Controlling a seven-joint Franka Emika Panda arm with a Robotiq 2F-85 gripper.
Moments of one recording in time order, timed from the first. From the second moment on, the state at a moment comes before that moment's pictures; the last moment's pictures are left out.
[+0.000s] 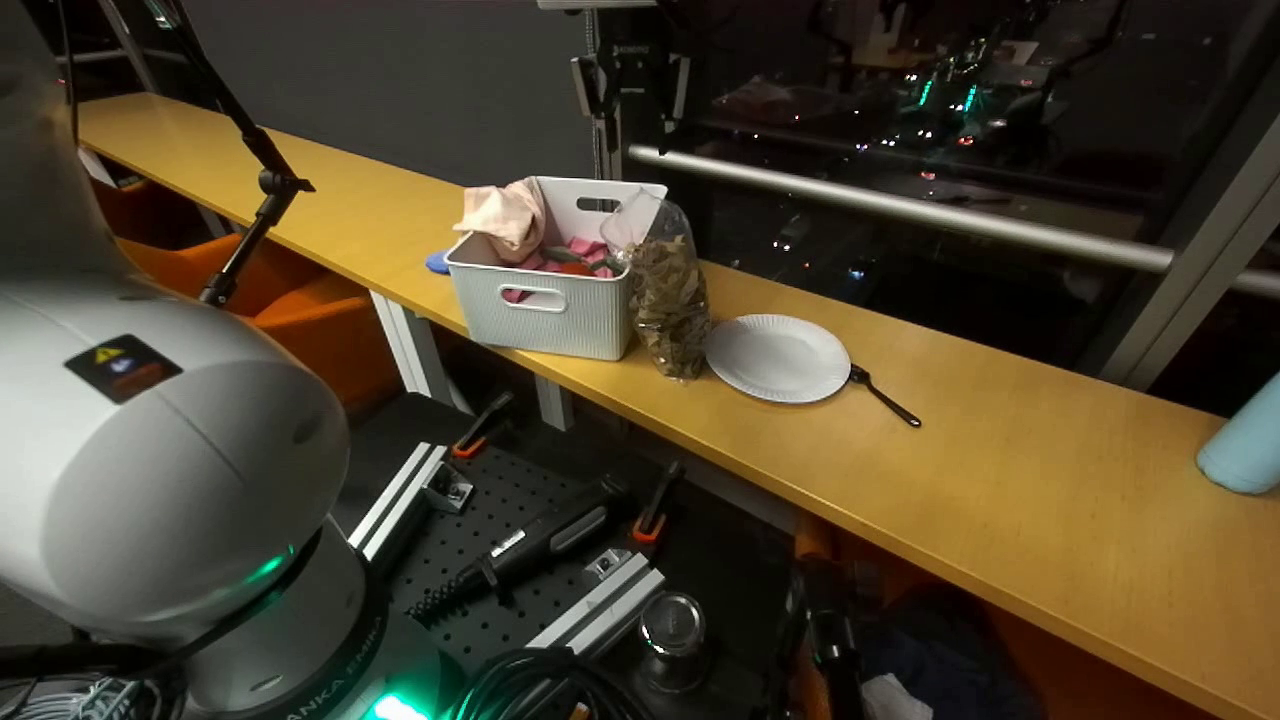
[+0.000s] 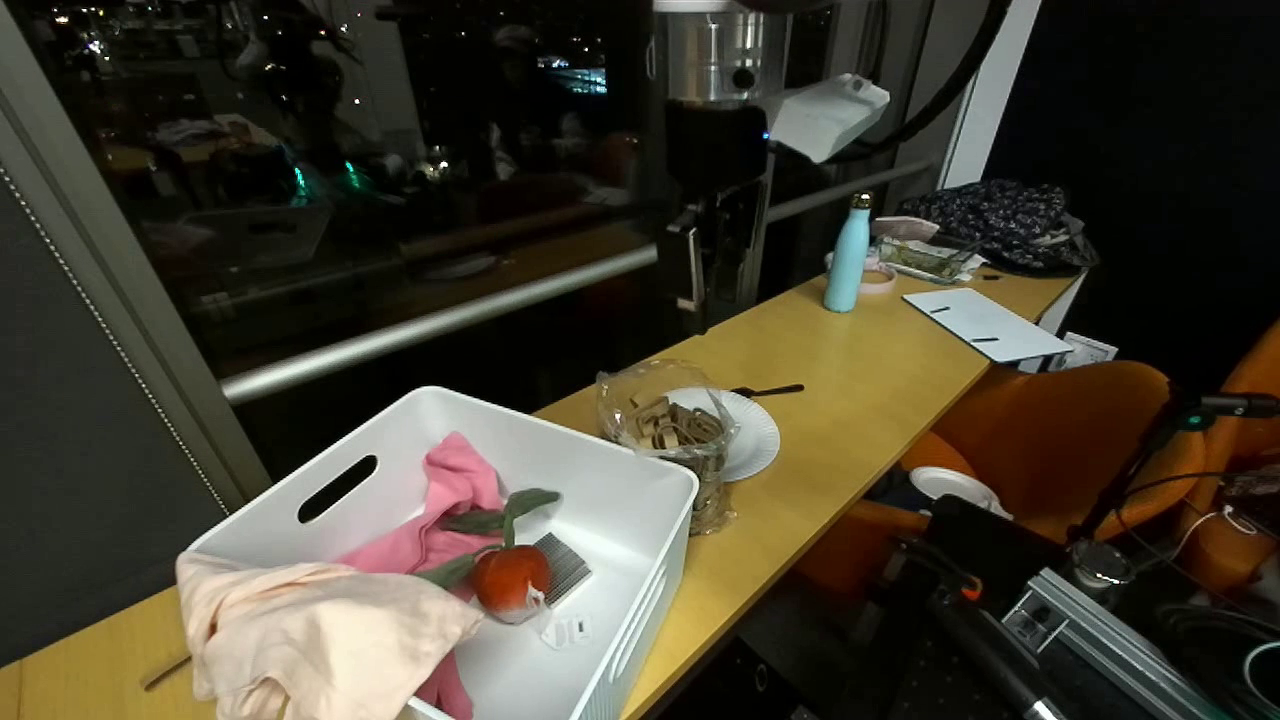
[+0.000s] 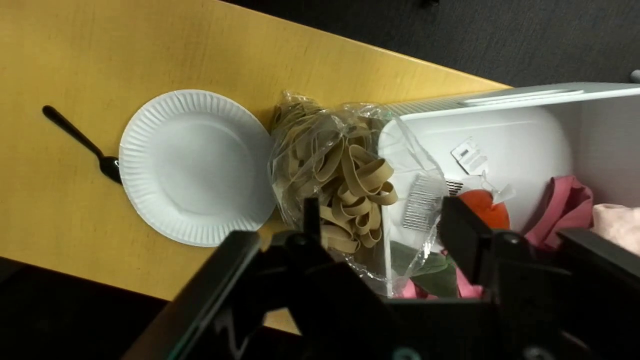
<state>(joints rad) 0.05 0.00 0.05 -2.01 -0.07 2.00 -0.07</state>
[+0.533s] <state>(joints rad) 0.03 0.07 0.05 -2.00 -0.05 2.13 -0.07</state>
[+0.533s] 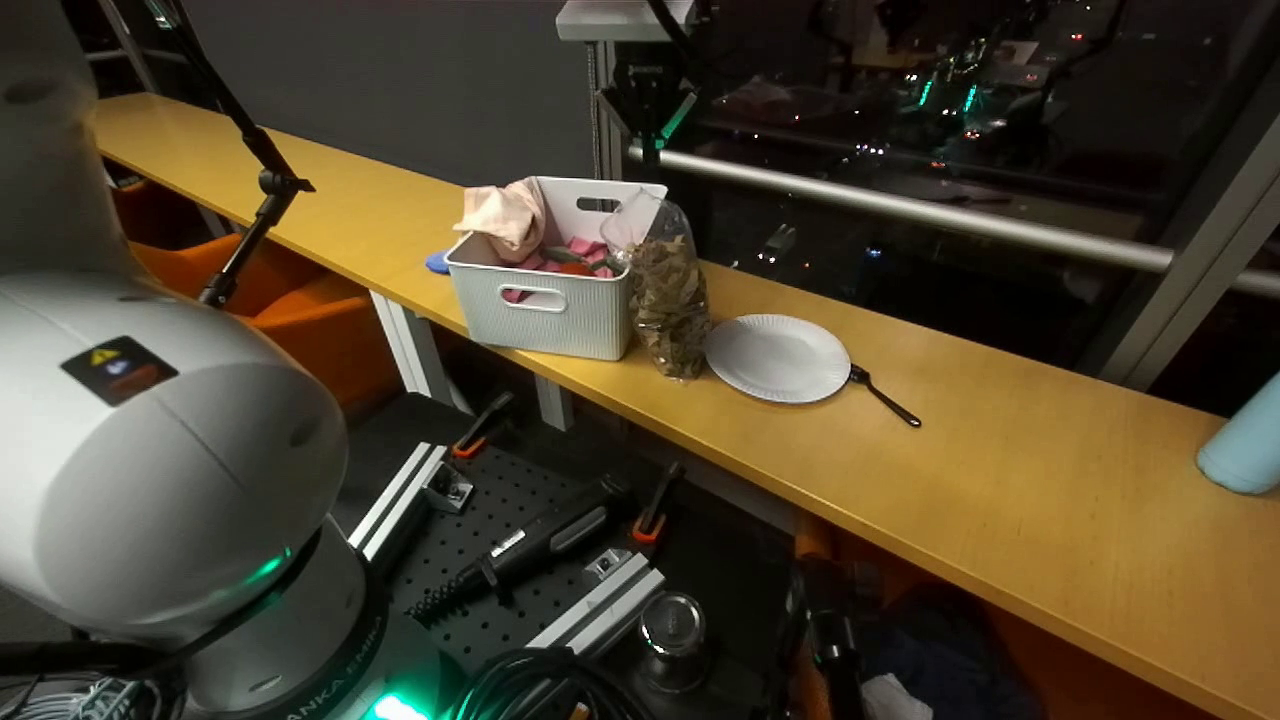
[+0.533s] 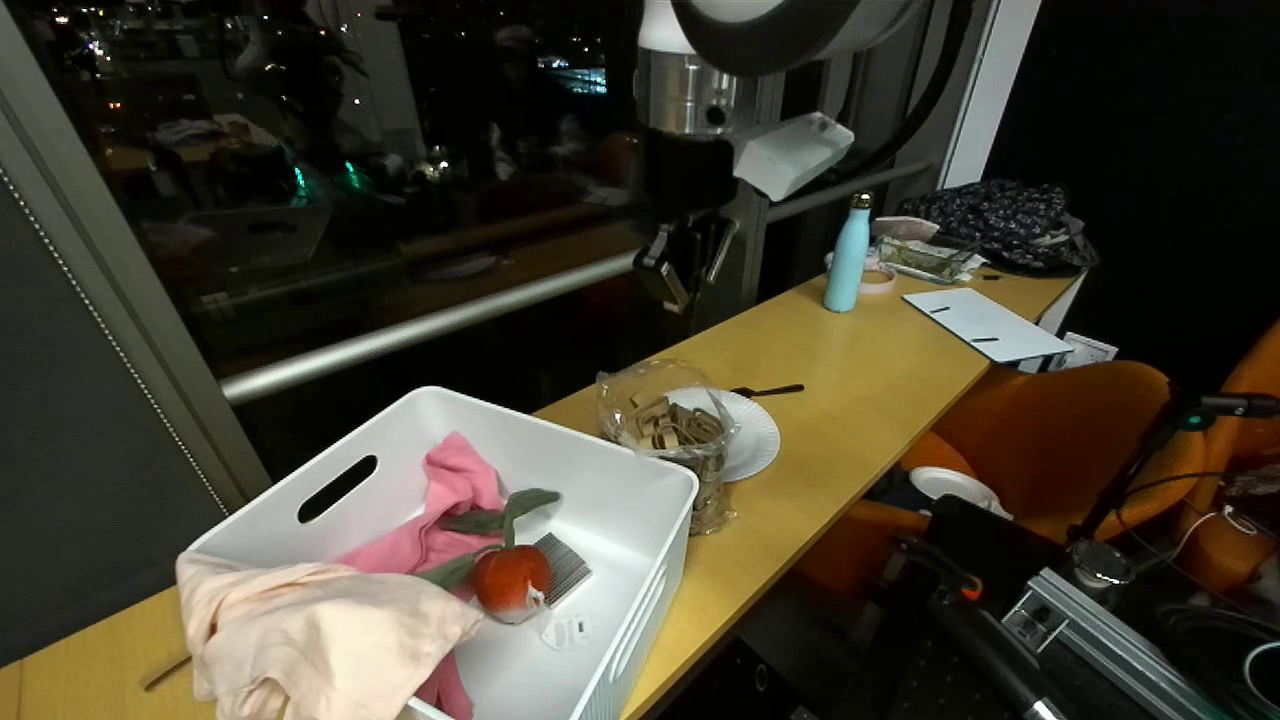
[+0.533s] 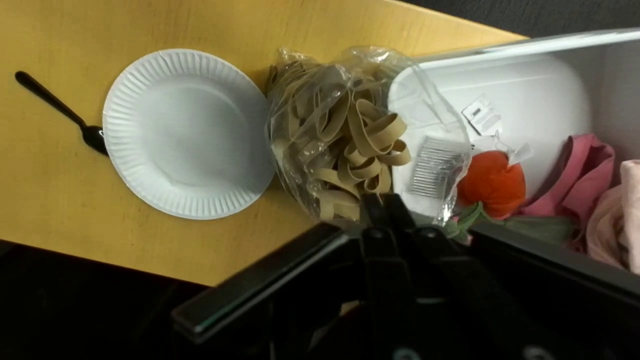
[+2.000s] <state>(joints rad) 0.03 0.30 0.05 -2.03 0.00 2.34 -0.03</state>
